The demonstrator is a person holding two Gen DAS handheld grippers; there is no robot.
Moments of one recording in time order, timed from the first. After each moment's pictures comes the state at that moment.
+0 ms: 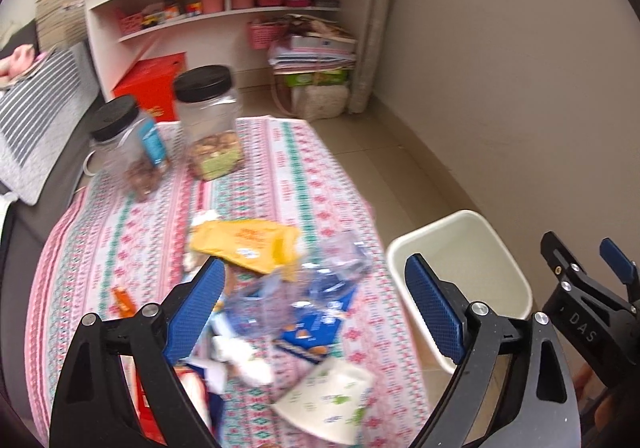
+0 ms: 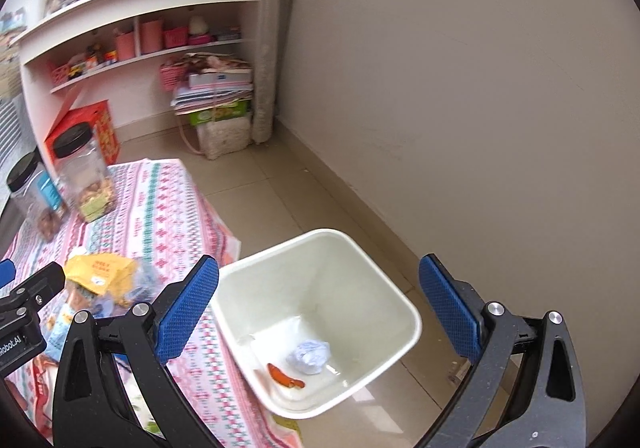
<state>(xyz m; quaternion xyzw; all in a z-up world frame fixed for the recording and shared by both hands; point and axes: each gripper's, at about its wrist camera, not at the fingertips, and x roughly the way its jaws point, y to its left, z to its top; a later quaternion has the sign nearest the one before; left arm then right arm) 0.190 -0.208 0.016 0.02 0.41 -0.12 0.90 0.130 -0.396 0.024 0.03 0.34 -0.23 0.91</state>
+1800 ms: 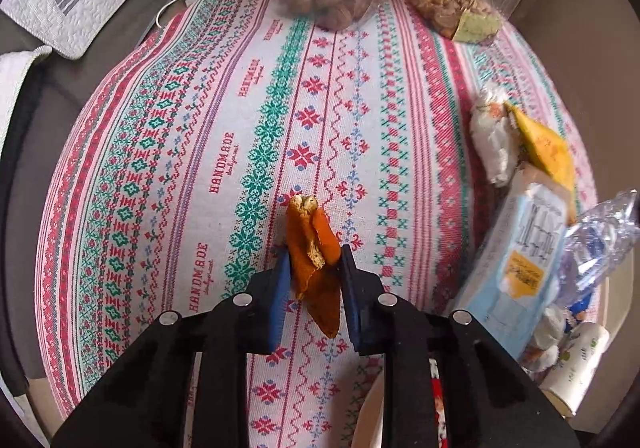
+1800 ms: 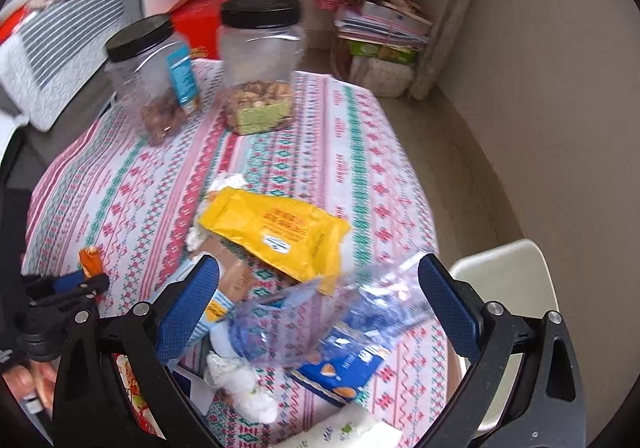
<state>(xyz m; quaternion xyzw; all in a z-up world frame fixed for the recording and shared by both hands) 0.269 0.013 -0.126 -0.03 0.59 0.01 0.81 0.254 -0.190 -0.043 -0.07 0.46 -0.02 0.88</state>
